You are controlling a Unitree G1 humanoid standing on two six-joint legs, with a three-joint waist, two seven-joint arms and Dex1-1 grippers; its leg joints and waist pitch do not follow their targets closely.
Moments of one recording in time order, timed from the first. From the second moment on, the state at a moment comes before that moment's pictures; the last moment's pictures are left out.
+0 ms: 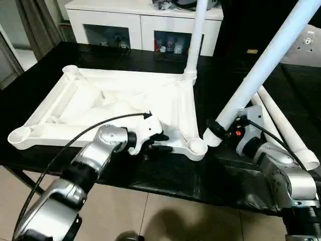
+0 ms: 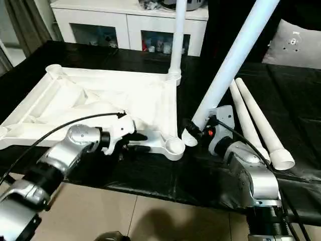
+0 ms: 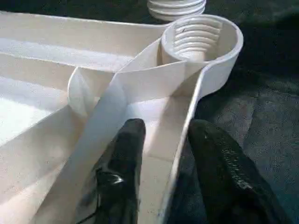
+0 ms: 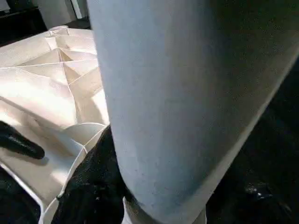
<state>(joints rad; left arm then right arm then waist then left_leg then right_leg) -0.67 0.34 -0.41 0.68 -0.06 0.01 -1.00 -0.26 -0.33 -0.07 0.08 0.32 0.42 0.54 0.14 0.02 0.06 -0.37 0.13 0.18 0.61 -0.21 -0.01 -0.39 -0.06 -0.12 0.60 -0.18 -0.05</state>
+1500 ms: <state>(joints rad) -0.61 0.31 -0.40 0.61 0.05 -0.01 -1.08 -0.35 -0.43 0.07 0.02 0.35 0.59 0.75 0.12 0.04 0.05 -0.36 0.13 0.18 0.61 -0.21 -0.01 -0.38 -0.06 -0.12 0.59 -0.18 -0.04</state>
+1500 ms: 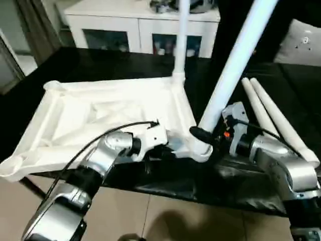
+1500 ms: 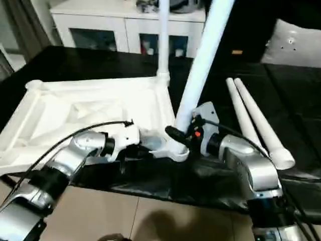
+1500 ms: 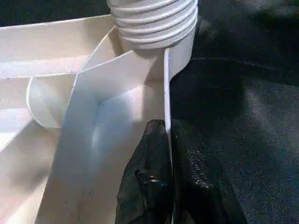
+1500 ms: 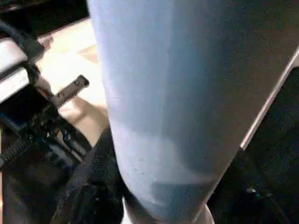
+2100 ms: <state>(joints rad) -0.60 0.35 -0.41 0.57 0.06 0.04 -1.17 -0.39 -0.45 0.11 0.12 0.36 0.58 0.84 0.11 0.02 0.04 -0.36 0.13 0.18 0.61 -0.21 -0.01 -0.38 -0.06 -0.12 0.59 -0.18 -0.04</state>
